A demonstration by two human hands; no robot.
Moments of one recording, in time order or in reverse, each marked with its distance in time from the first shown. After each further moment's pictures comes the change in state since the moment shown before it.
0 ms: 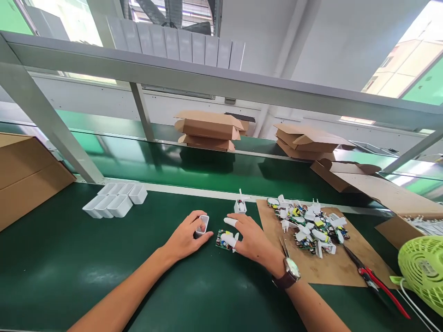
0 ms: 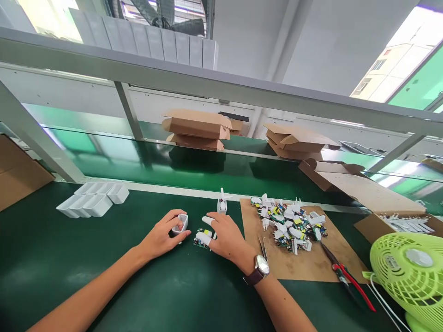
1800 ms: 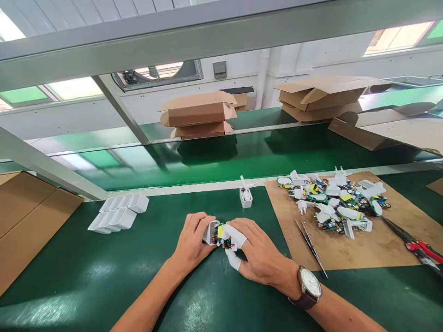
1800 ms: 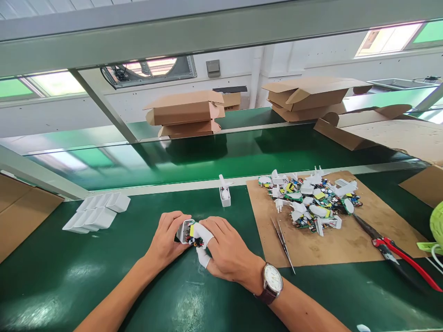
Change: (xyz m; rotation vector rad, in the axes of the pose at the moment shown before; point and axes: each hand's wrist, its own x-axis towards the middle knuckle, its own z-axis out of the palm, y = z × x) left_hand -0.012 0.014 -0.010 0.298 -0.006 0.124; right_hand -0.019 -0.039 0.019 0.147 0.424 -0.241
